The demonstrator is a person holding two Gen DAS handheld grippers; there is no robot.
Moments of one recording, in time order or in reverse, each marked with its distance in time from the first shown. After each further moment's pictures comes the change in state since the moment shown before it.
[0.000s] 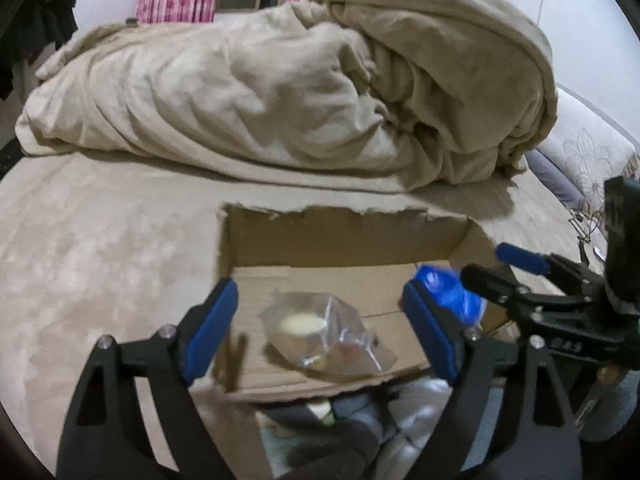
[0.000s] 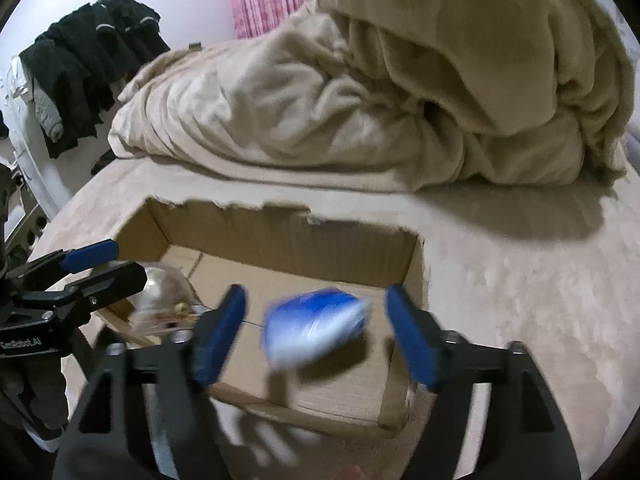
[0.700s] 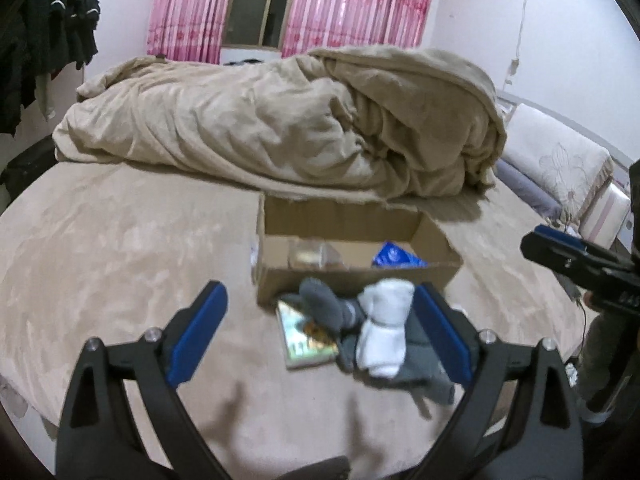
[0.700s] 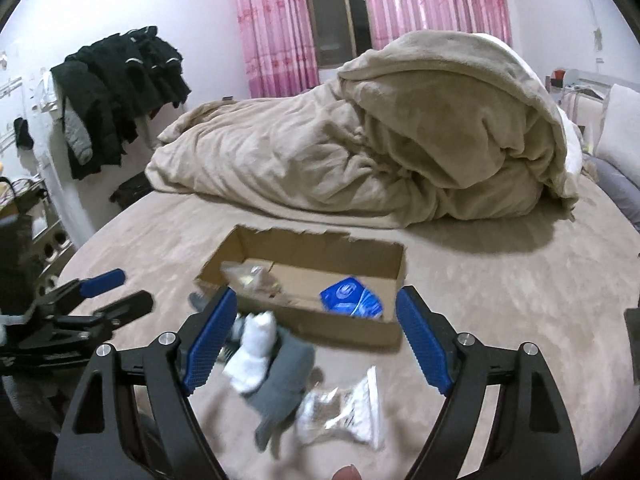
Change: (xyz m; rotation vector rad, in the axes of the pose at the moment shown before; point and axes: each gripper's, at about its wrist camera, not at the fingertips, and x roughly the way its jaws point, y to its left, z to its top) left arm -0.128 -0.003 -0.063 0.002 -0.103 -0.020; right arm -0.148 0.051 -0.033 -0.020 -0.131 0.015
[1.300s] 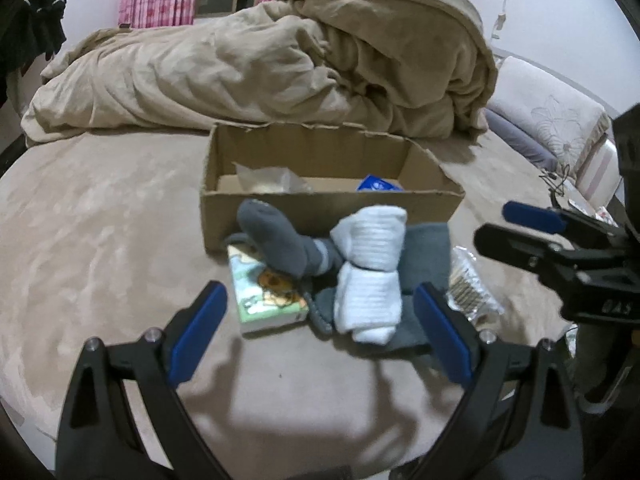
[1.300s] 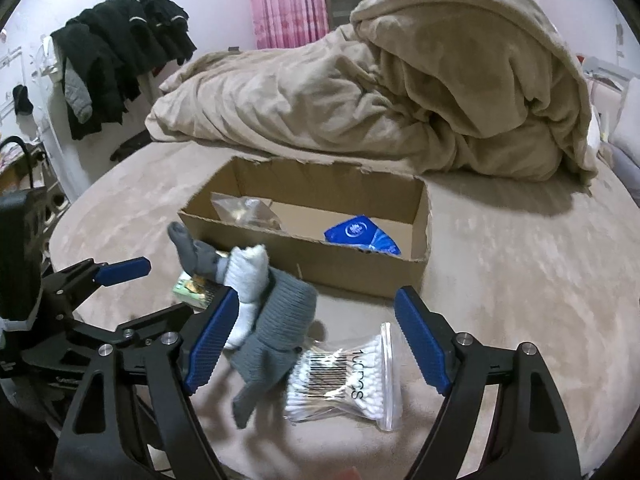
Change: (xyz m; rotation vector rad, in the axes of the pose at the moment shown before) left arm 0.056 -0.026 -0.040 0.071 0.134 -0.032; right arm 0.056 -0.004 -0.042 -0.028 0.144 -0.002
